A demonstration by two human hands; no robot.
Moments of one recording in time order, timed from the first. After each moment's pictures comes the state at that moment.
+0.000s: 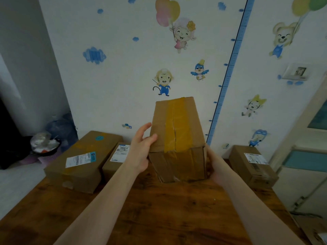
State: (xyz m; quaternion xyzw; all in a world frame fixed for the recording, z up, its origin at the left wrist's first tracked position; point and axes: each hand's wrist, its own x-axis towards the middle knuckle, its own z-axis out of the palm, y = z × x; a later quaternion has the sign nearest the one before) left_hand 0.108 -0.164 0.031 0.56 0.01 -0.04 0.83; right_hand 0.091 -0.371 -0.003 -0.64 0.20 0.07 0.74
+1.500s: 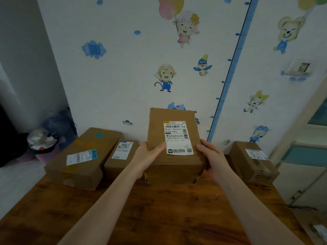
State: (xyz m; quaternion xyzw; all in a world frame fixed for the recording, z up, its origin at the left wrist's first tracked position) left_hand 0.128 -0.145 -0.014 0.76 0.03 -0.11 0.64; right_hand 0.094 -0.345 -0.003 -0.58 0.19 -0.04 0.79
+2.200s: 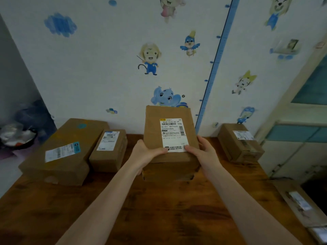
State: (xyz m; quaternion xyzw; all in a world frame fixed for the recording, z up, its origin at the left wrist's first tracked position) left_hand 0.146 -0.169 -0.049 0.77 0.04 -0.14 0.62; right_hand 0.091 -0.348 -0.041 -0.66 0.19 -0.07 0.72
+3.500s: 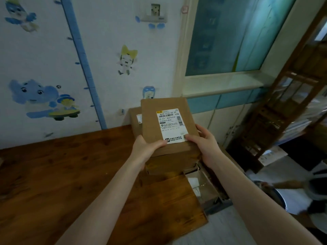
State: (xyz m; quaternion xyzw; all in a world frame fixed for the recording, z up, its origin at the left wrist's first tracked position) left_hand 0.040 -0.590 -0.067 0.74 -0.04 -0.24 0.63; right_hand -0.051 -0.747 -0.056 -0.63 0.31 -0.15 0.69
